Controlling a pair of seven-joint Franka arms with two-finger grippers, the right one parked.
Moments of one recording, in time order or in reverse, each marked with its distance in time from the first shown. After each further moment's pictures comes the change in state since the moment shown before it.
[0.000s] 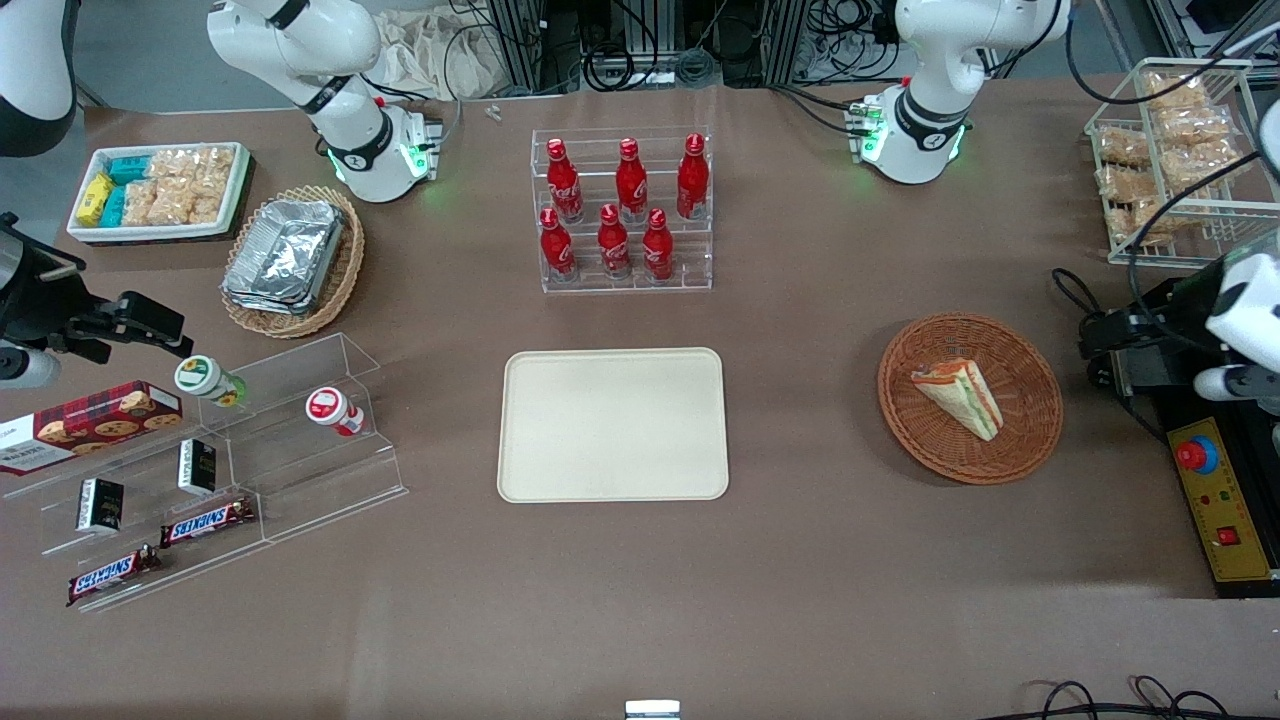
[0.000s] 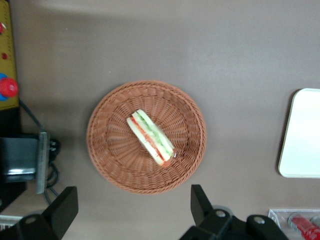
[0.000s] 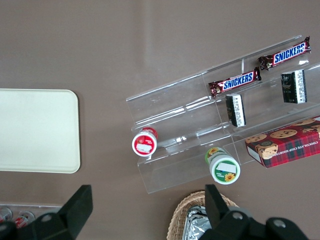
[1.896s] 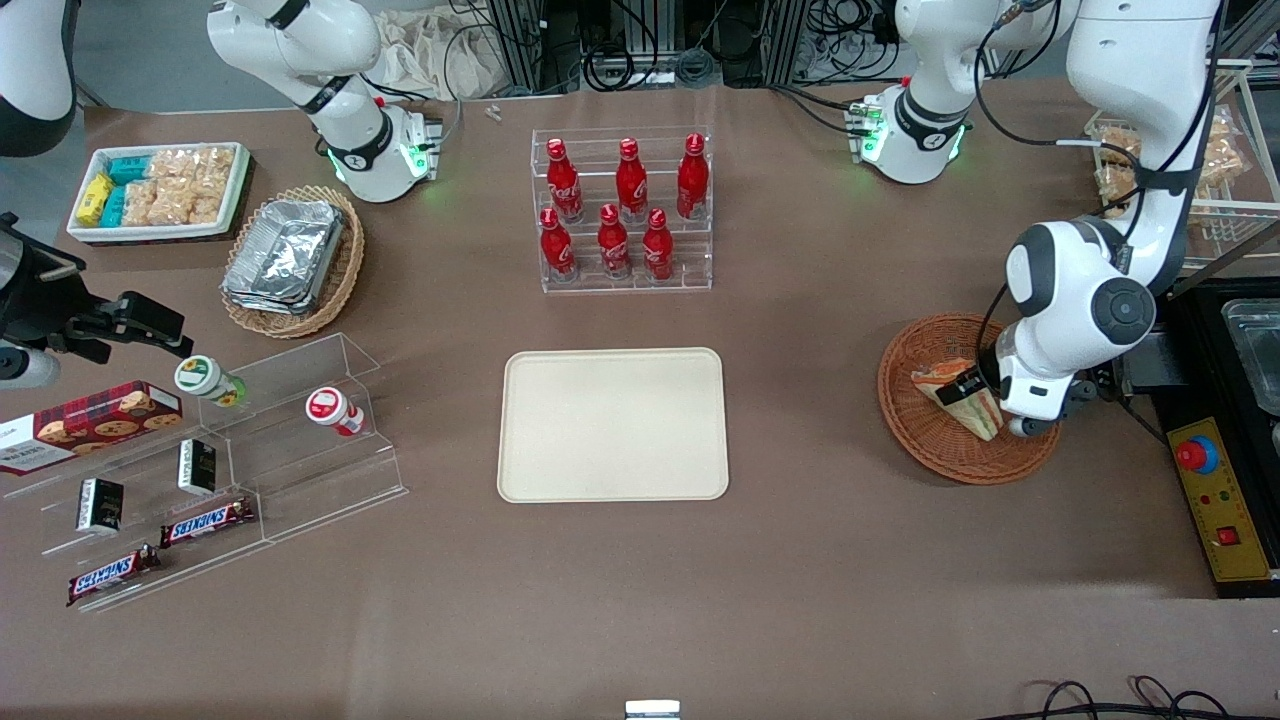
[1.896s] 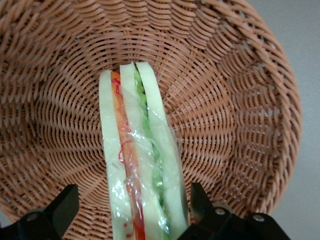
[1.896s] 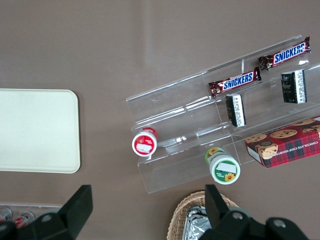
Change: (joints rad) arm -0.016 0.193 -0.061 -0.514 0.000 0.635 -0.469
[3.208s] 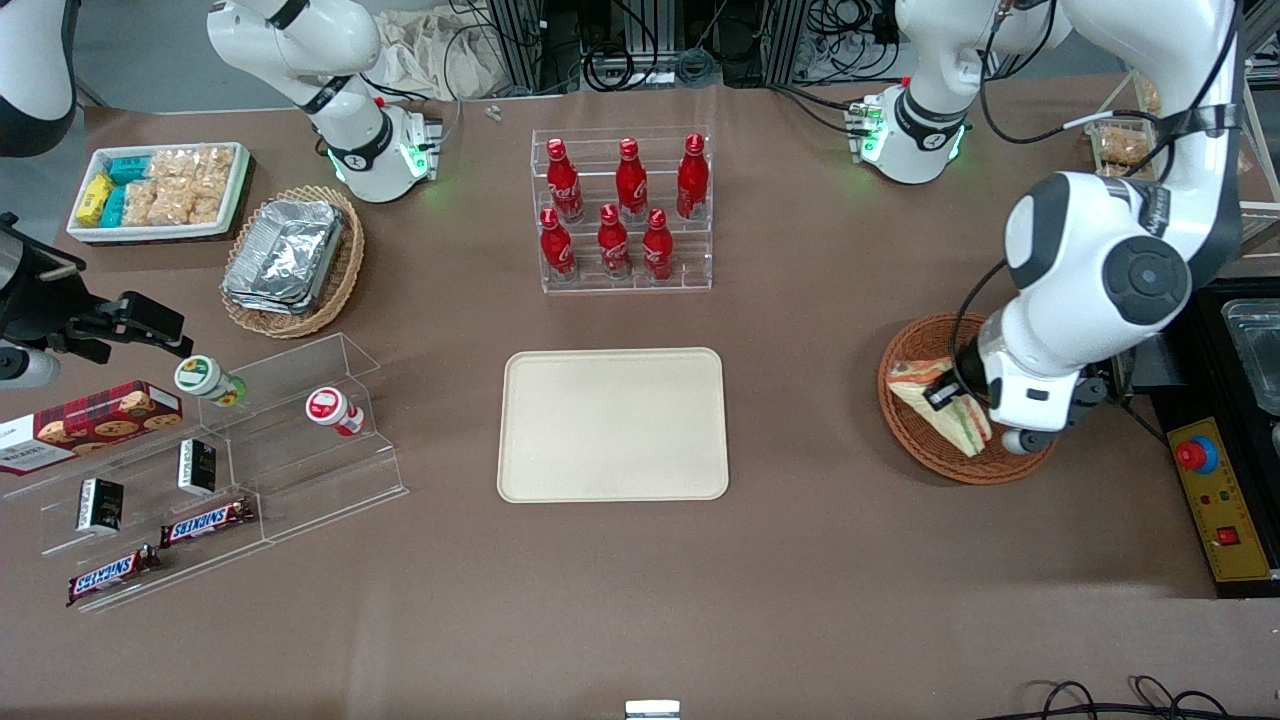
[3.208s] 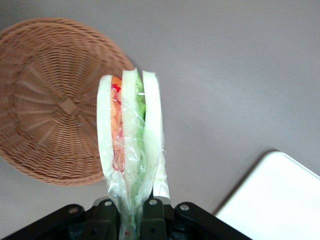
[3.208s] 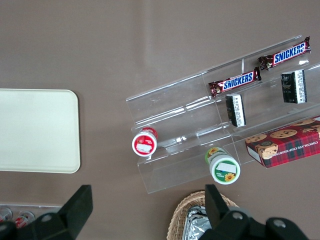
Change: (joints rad) arm -0.195 -0.066 -0.013 0.421 0.000 -0.402 -0.269
